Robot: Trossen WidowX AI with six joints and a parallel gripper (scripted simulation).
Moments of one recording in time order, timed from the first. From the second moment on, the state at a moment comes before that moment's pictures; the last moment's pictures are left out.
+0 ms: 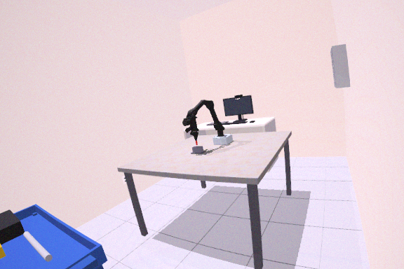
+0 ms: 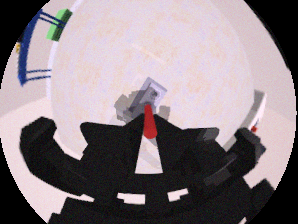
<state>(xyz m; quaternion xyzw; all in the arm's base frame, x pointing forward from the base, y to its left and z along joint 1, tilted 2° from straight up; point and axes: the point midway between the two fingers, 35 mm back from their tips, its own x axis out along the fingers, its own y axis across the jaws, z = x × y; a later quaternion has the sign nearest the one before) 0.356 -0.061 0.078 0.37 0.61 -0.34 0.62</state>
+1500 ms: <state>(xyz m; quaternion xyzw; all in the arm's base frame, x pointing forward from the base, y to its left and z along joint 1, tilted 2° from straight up) 0.355 -0.061 0.062 0.37 0.61 -0.34 0.62</state>
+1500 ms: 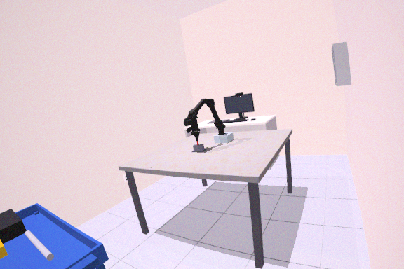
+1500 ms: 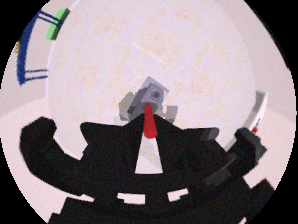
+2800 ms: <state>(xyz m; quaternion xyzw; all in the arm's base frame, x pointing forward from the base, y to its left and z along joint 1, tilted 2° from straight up) 0.355 -0.060 0.060 0.37 0.61 -0.34 0.62</state>
